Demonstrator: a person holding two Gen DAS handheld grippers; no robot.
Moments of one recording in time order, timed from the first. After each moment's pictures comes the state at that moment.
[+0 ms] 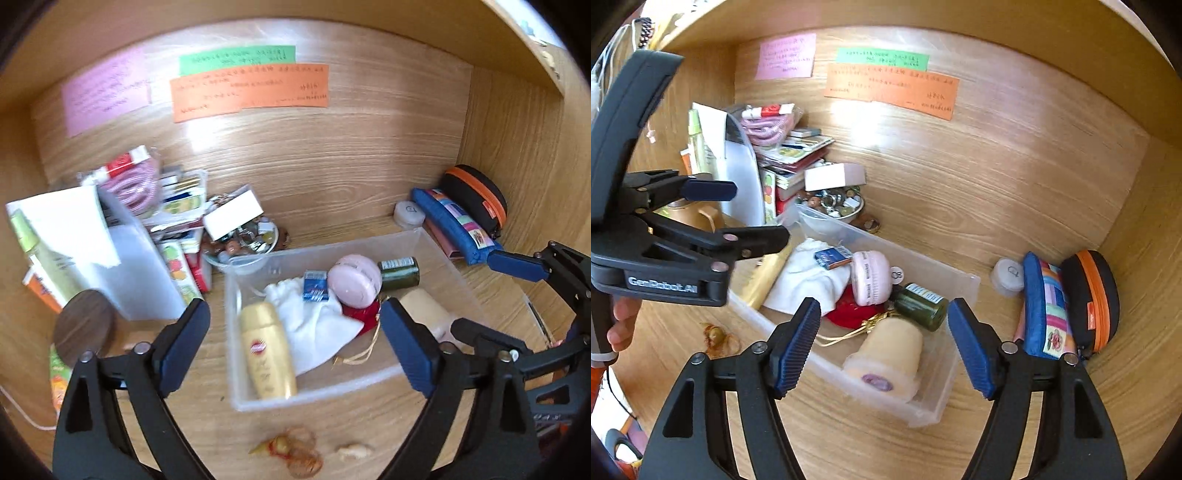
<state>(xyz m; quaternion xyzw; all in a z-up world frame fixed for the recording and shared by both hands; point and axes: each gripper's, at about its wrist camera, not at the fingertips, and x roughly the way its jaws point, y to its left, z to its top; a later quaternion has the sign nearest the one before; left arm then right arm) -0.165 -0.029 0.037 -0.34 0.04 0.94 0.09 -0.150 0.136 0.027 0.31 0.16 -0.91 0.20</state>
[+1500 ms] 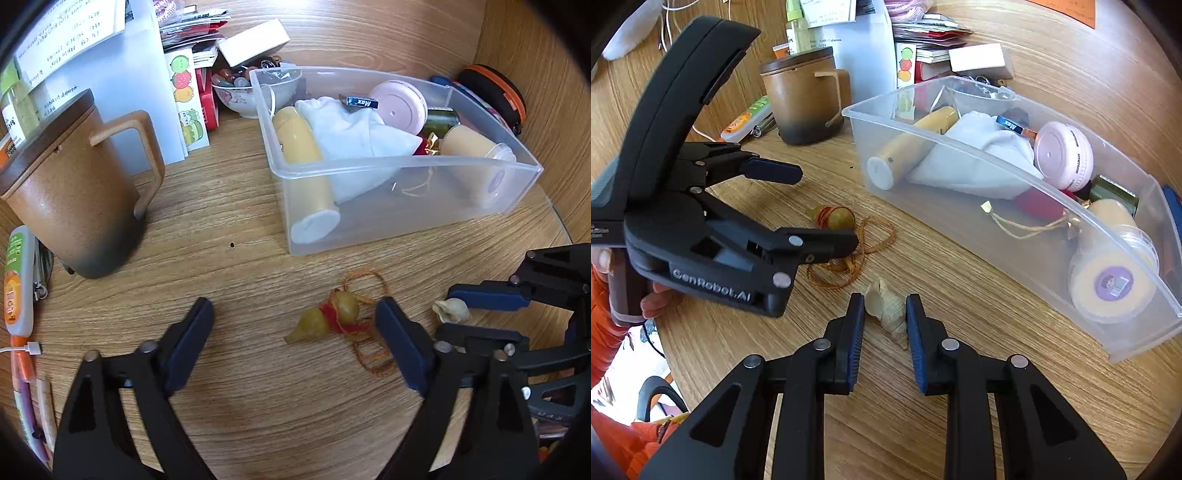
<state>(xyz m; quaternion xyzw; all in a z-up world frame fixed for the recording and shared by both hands) -0.133 -0.079 -0.085 -0.47 0.04 0.87 0.11 -0.104 0.069 -0.091 0.43 0.16 -0.82 0.35</state>
